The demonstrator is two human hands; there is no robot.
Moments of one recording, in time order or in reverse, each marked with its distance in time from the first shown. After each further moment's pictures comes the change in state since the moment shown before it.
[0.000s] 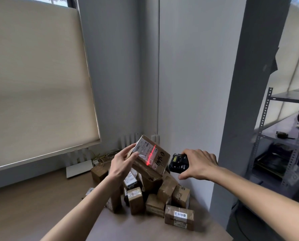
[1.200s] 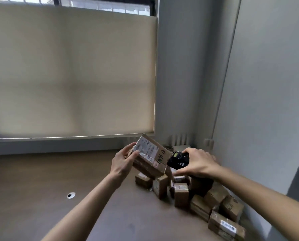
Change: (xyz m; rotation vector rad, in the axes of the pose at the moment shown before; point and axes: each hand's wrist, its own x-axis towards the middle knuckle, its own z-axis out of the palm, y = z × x) left_hand -0.128 -0.037 -0.167 -0.023 0.372 -0.112; right_hand -0.028 -0.174 0.011 0.178 -0.148 -0.348
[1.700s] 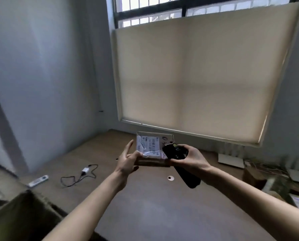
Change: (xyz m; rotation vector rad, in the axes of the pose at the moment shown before) left_hand -0.190 -0.026 -0.386 -0.170 0.477 -0.231; right_hand -0.058 -0.406 0.131 0.727 -0.259 -0.525
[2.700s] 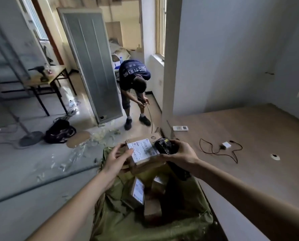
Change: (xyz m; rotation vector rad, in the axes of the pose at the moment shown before) left_hand -0.110 -0.169 -0.568 -0.022 1.059 -0.336; right_hand 0.095 -0.223 0.649 0.036 -0.932 -0.314
